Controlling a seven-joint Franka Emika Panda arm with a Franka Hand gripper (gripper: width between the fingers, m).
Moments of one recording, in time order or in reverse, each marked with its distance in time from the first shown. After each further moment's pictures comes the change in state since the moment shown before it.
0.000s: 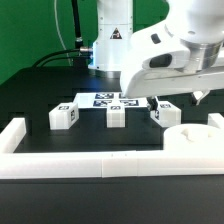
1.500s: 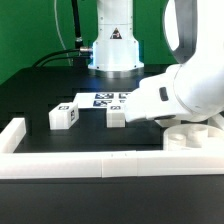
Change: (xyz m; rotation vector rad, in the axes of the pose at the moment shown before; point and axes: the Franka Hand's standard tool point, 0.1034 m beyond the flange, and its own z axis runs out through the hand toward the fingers) arm -0.012 -0.008 0.049 0.013 -0.413 0.004
